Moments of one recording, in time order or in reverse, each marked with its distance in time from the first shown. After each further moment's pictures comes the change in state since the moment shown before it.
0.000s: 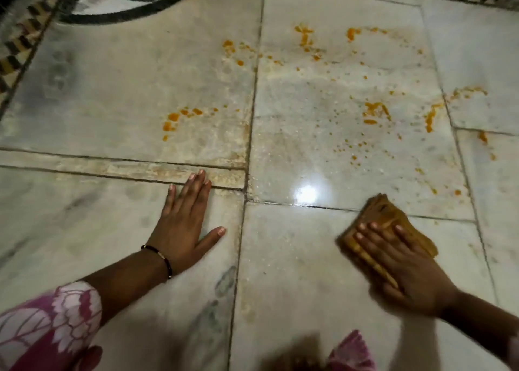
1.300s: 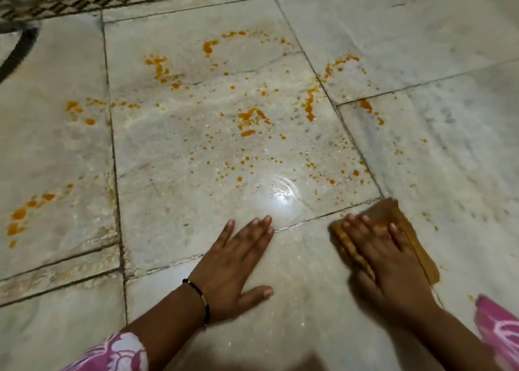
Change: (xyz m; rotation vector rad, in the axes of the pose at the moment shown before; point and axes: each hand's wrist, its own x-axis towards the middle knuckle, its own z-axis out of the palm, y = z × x) left_hand 0.116 0.190 0.047 0.095 -0.197 0.683; right_hand -0.066 0.043 0.025 0.238 0.400 0.559
